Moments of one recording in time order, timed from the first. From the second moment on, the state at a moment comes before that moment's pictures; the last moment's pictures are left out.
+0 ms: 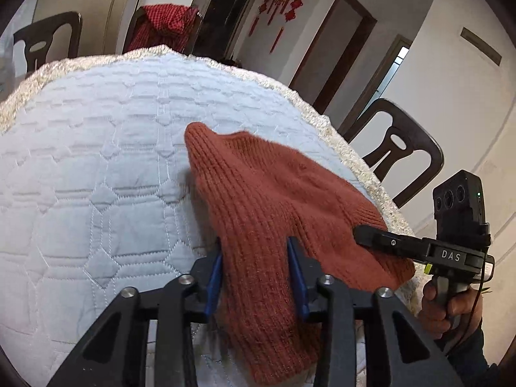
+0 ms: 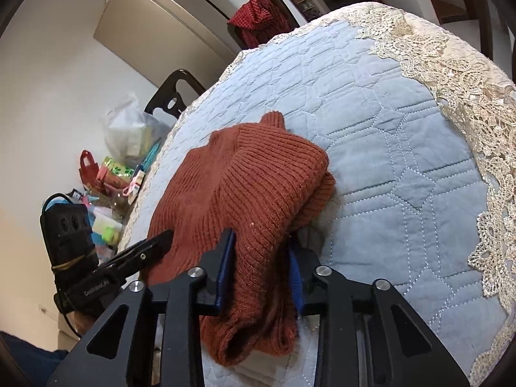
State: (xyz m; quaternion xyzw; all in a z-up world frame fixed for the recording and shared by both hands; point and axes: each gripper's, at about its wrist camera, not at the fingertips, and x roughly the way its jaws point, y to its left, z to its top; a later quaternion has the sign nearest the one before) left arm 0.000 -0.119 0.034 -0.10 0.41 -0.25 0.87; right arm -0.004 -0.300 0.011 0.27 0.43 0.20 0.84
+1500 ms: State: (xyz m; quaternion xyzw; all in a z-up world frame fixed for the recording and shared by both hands) left arm 0.059 0.083 0.041 -0.14 0.34 -0.09 0.93; right arm 0.109 -0.133 0.021 0.18 0.42 0.31 0.83
